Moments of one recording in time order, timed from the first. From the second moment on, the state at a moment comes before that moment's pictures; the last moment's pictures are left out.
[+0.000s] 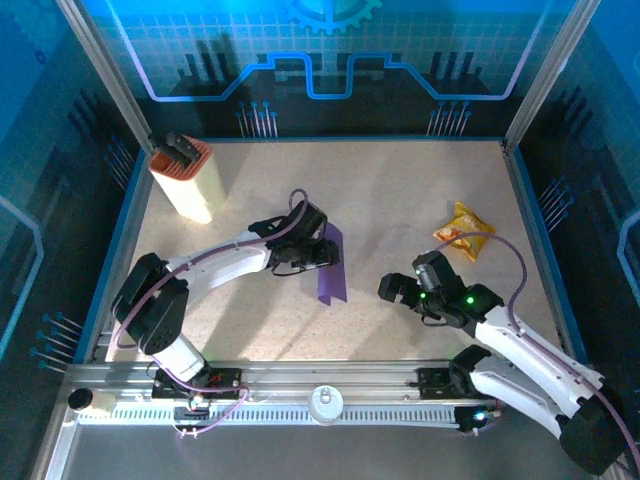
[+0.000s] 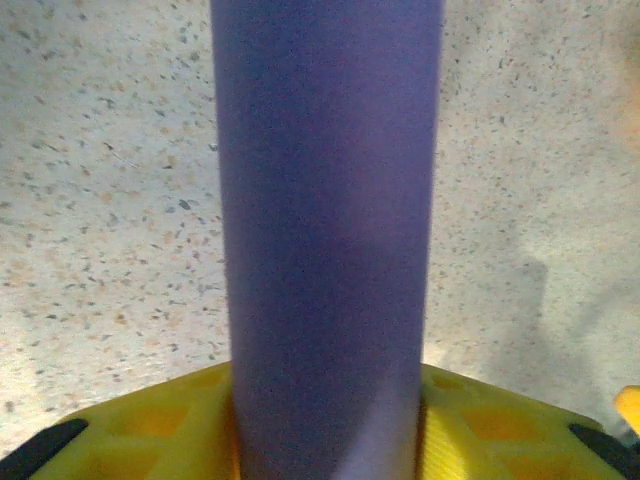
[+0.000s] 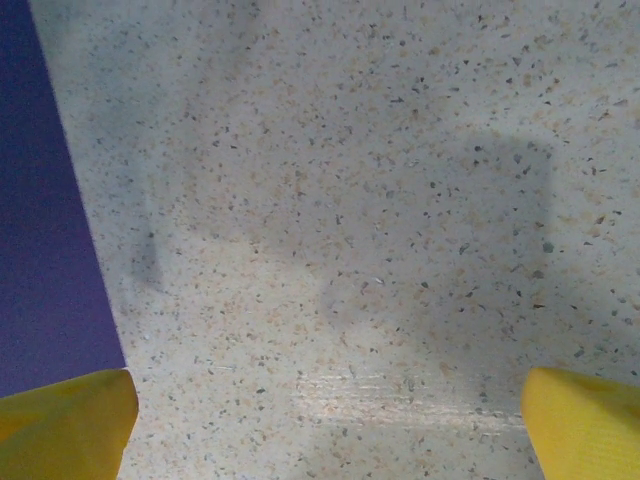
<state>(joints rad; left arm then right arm) -0.68 1.62 1.11 -0.48 0.18 -0.85 0.57 0.82 0.53 -0.66 -0.03 0.87</state>
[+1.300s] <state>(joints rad) -0.65 1.69 0.91 -0.30 0.33 -0.98 0.56 0.94 0.52 -0.53 -0.13 0.86</state>
